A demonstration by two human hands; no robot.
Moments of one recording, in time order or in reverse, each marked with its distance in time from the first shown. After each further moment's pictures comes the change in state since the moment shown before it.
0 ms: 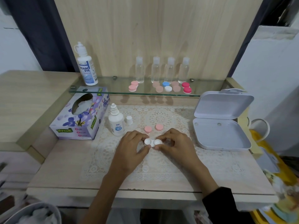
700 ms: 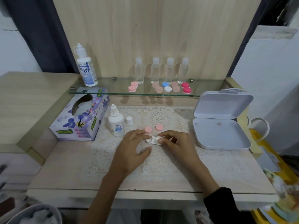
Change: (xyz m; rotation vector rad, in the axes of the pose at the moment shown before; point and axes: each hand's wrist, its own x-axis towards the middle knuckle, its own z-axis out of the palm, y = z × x) left_hand 0.001 0.001 -0.003 -0.044 -0.015 -0.012; right_hand 0.001 0.000 -0.001 0.176 0.044 0.092
